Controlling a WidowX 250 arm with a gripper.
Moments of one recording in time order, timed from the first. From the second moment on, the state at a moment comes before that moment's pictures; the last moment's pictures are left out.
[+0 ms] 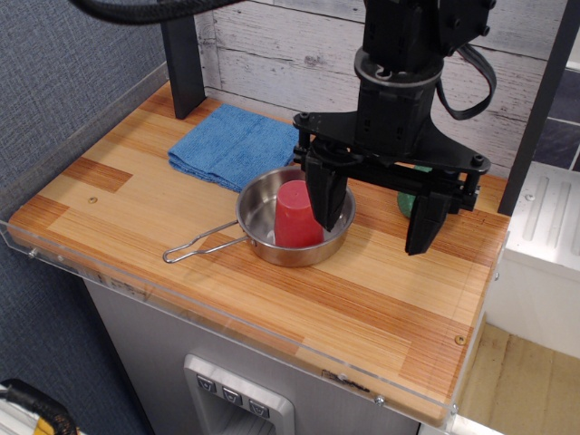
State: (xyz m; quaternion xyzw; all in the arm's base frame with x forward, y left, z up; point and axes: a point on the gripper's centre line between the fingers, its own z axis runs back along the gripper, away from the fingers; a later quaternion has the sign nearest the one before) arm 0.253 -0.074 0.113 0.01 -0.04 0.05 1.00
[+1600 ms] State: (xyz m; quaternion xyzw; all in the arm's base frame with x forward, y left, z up) arm 0.376 -0.084 0.051 0.06 -0.05 0.13 0.99
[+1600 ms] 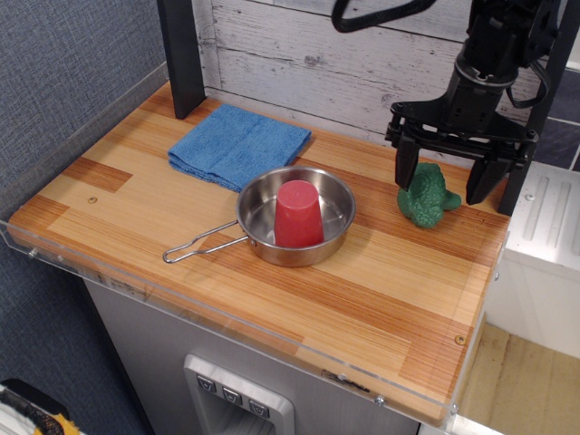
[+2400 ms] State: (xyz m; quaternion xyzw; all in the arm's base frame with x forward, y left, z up) arm 0.381 -0.069 0.032 0.07 -0.01 0.16 0.98
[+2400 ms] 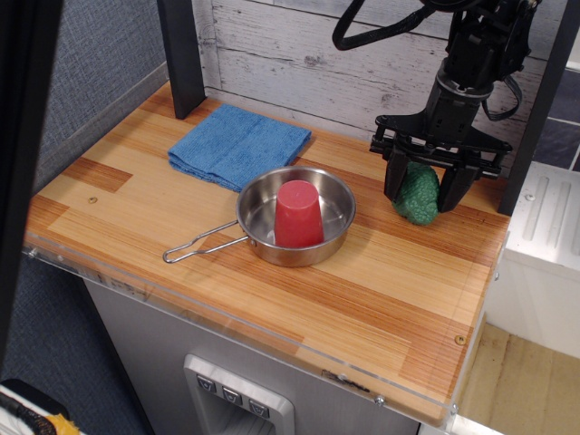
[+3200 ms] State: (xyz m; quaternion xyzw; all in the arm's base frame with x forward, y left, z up) arm 0.376 -0.061 0.053 0.01 -0.01 0.16 0.99
